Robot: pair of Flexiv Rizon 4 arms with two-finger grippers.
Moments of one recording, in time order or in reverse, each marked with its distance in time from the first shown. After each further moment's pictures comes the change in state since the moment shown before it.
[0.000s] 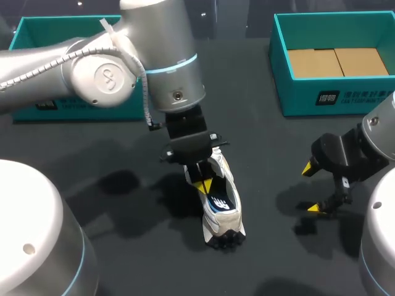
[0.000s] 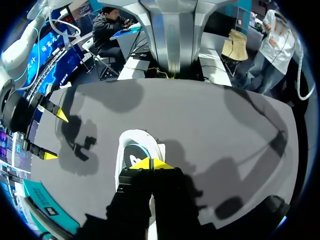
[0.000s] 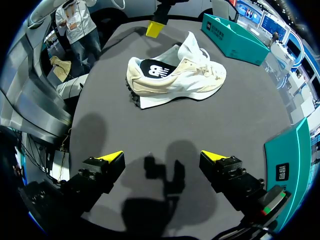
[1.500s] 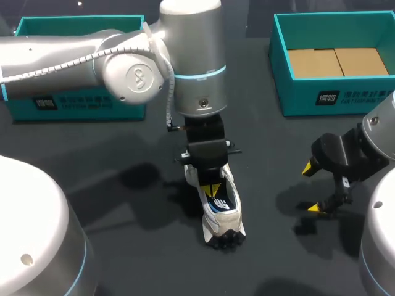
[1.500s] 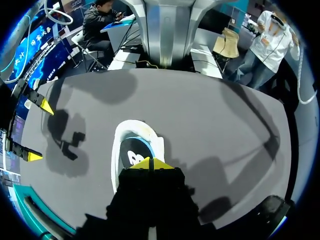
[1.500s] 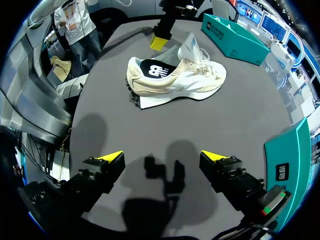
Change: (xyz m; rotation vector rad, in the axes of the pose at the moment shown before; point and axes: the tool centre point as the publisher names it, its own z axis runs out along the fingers) left arm -0.009 0.015 0.024 -0.043 0.128 0.010; right arm 0.000 0.000 0.000 0.000 0.001 0.000
